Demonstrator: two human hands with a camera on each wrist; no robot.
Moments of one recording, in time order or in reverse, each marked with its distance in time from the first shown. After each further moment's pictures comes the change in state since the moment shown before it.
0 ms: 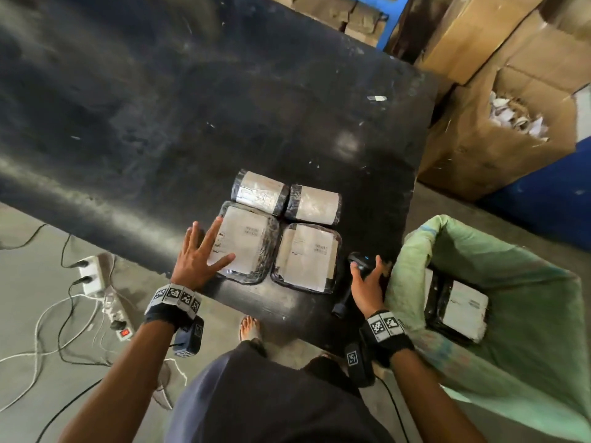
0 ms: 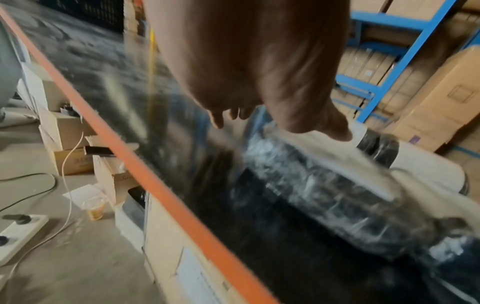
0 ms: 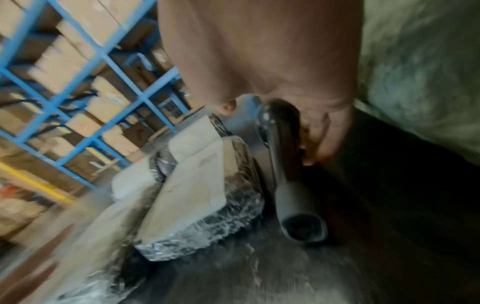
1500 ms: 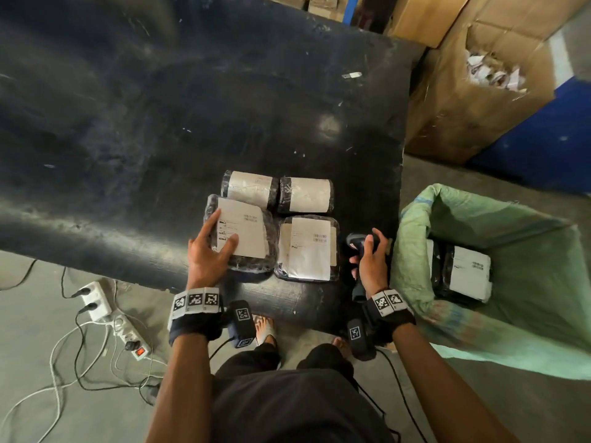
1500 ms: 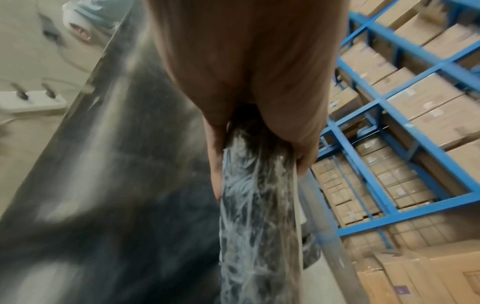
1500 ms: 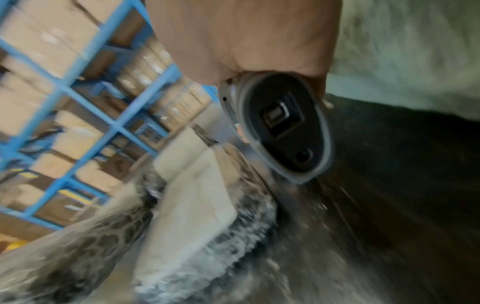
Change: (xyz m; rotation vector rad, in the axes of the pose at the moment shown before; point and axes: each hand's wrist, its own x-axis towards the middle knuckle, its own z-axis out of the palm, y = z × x) left_hand 0.006 0.053 -0.023 -0.542 0.171 -0.081; right_hand -0.001 -0.007 0.010 0.347 0.094 -0.021
